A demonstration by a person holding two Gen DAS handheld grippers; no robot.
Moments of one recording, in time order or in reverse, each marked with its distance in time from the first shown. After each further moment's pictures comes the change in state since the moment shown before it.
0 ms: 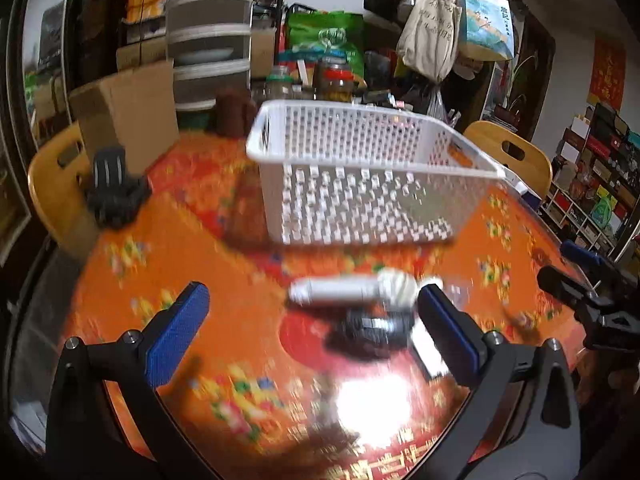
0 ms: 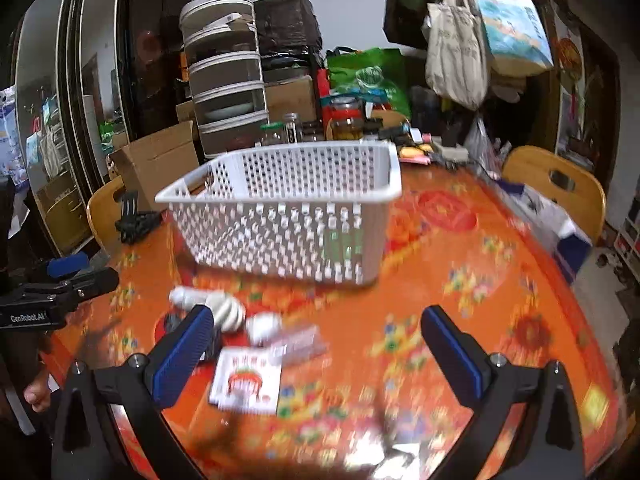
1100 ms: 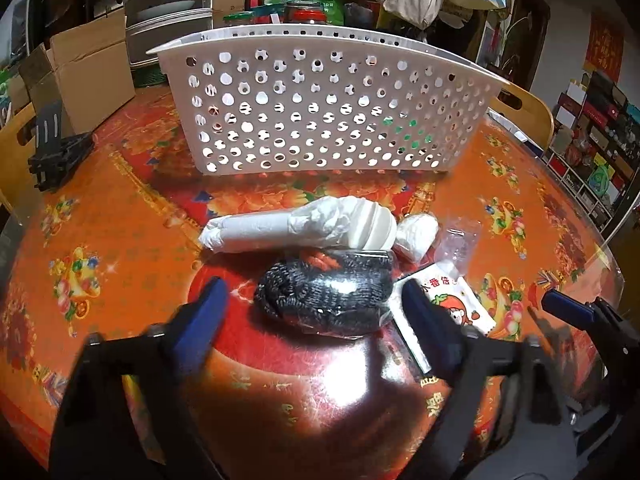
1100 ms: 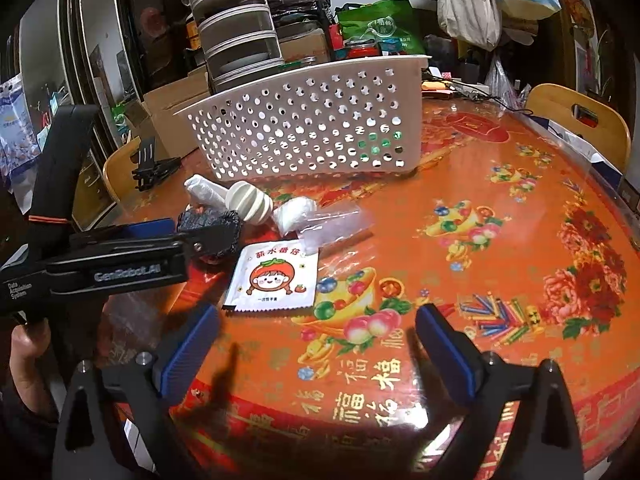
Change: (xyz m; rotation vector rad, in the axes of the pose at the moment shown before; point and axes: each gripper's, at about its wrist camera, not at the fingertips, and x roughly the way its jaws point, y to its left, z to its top) left arm 0.095 -0.053 -0.035 0.046 0.141 -0.036; right arm 0.030 0.014 -0.077 0.047 0.131 0.098
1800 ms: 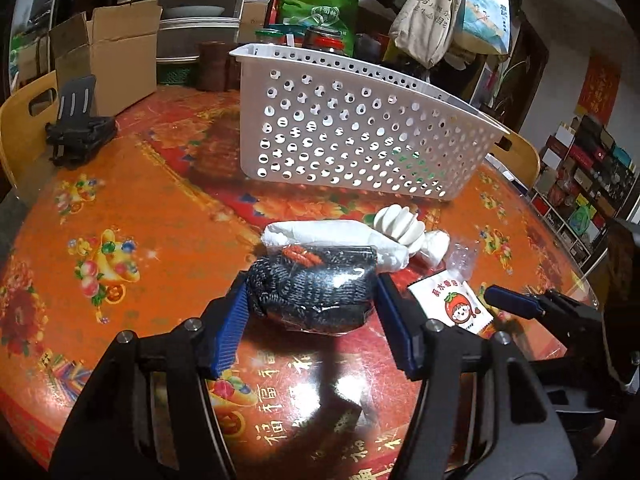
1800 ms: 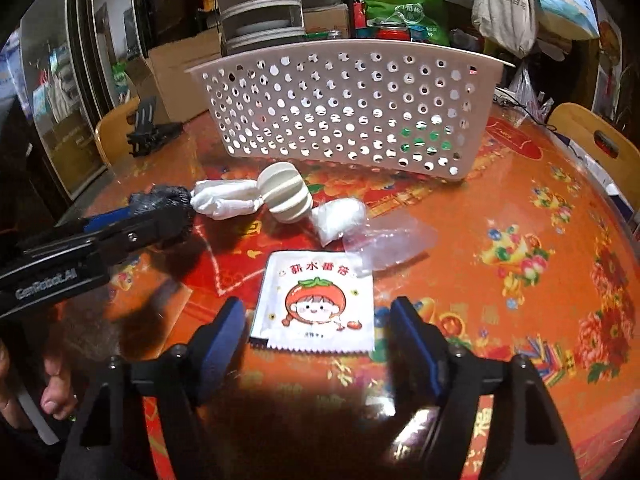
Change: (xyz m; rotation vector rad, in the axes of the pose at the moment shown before) left arm -0.031 0.061 -0.020 -0.102 -0.104 -0.080; right arm 0.046 0.046 0.025 -0.111 0.104 -0.057
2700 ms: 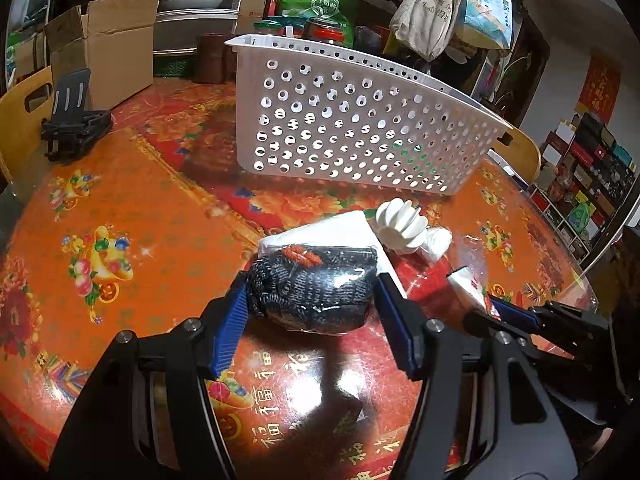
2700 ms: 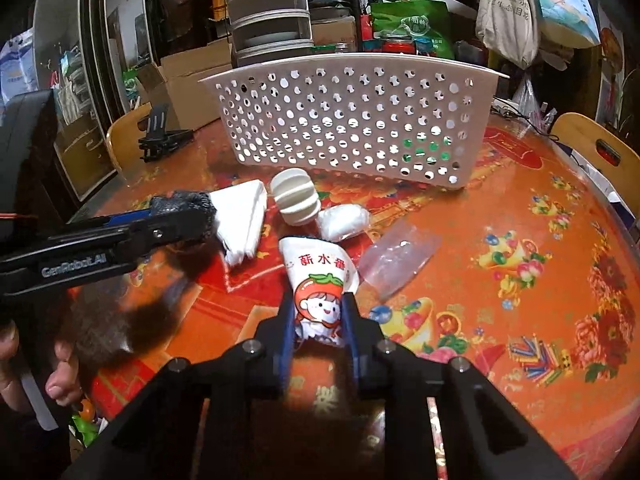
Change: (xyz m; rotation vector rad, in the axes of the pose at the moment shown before) left arm 0.008 -0.005 0.000 -0.001 0.024 0.007; right arm -0.015 -0.003 -0.011 -0.010 -0.060 0.038
